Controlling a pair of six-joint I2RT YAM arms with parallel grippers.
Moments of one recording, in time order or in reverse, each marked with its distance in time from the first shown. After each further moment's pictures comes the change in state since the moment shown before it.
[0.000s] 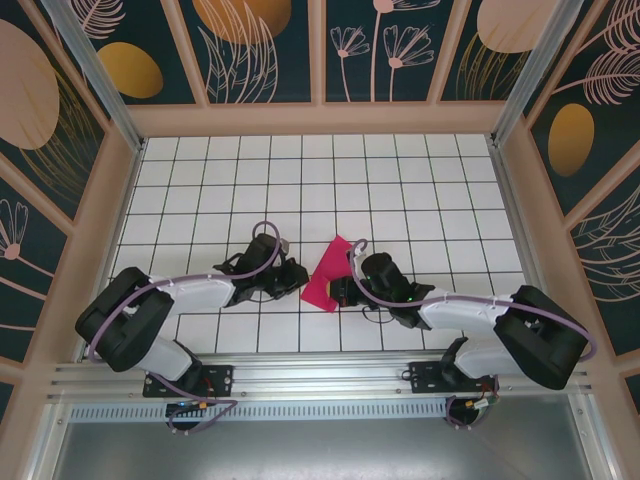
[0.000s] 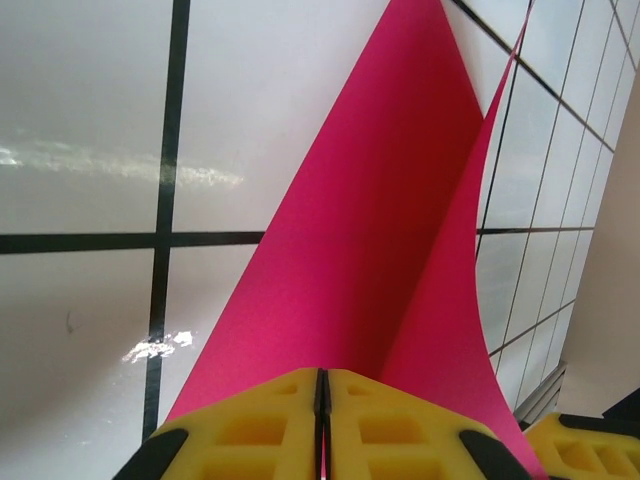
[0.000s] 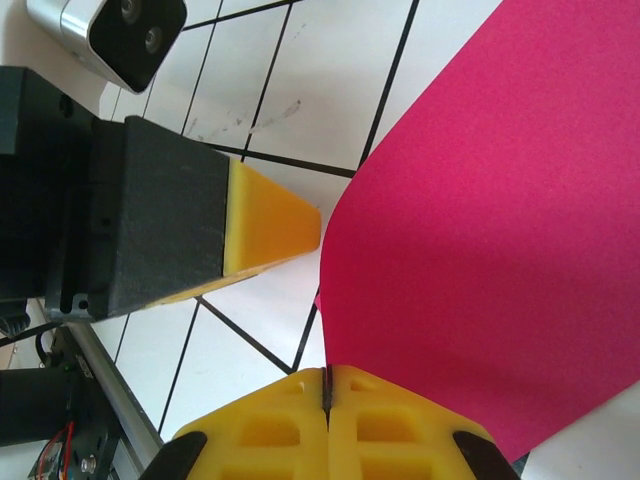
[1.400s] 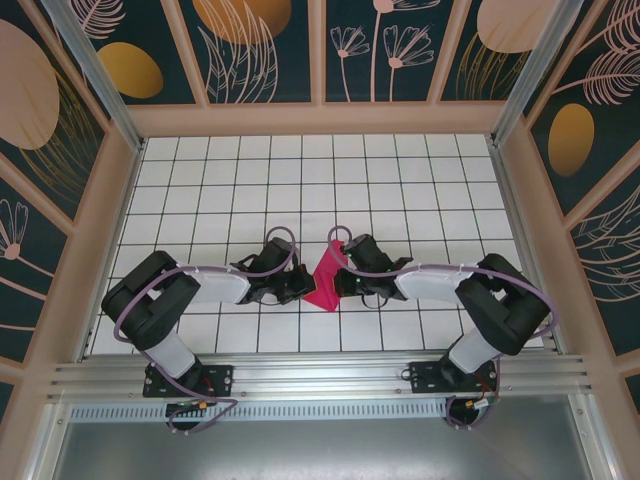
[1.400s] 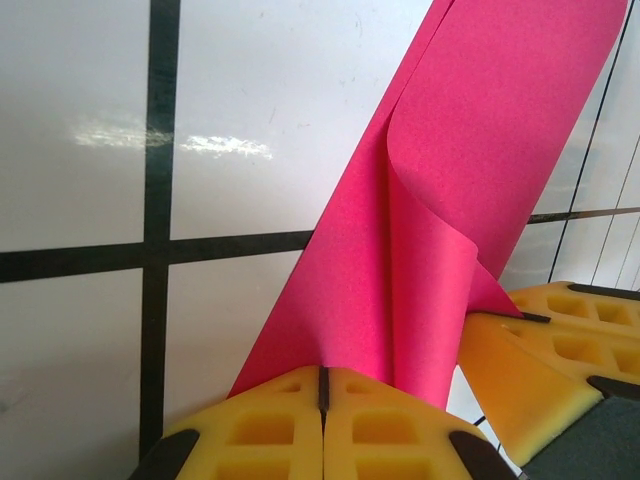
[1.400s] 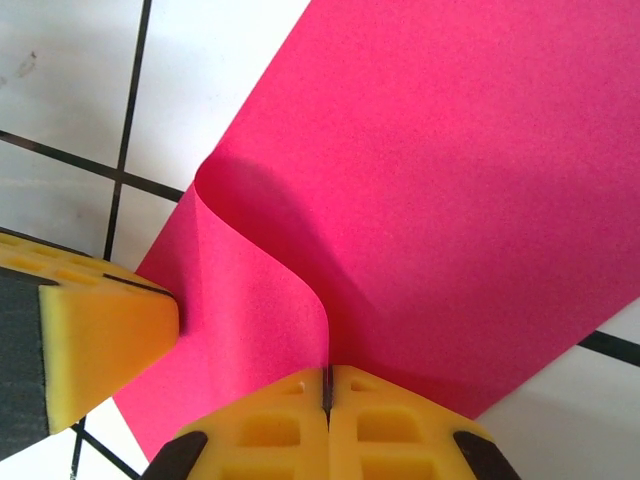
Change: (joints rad) left arm -0.042 0.155 0.048 0.019 -0.005 0.023; right arm -0.092 0.263 0.251 -0.361 0.042 -0.185
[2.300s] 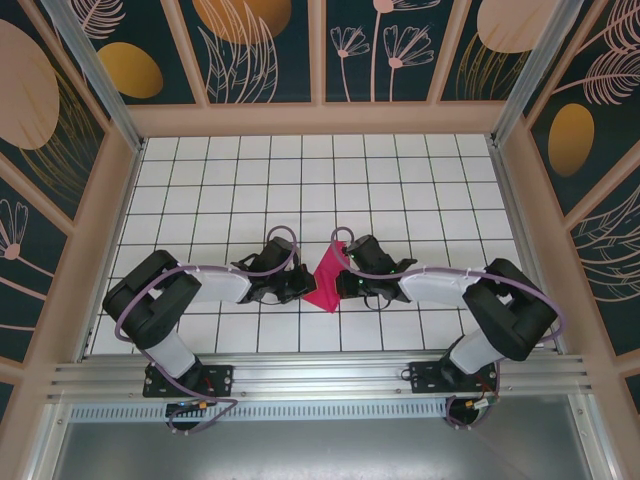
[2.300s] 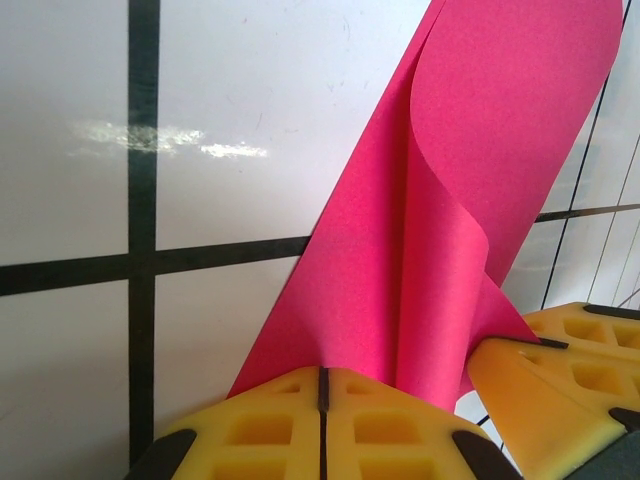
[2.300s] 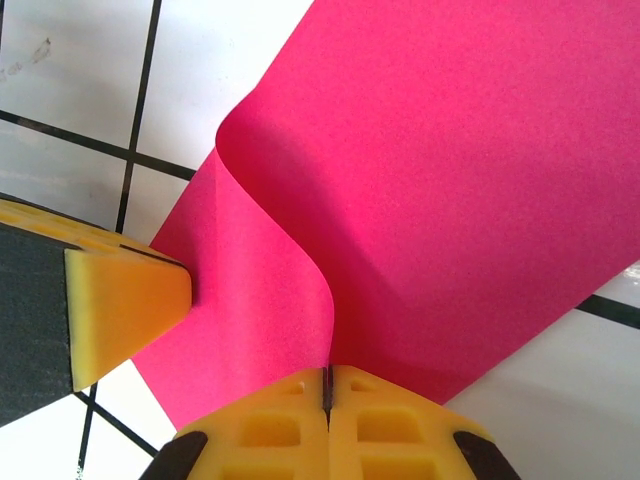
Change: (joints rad) left arm 0.000 0.007 0.009 -0.004 0.001 0.016; right arm 0.000 -0.047 -0.019 -0.021 -0.006 0.001
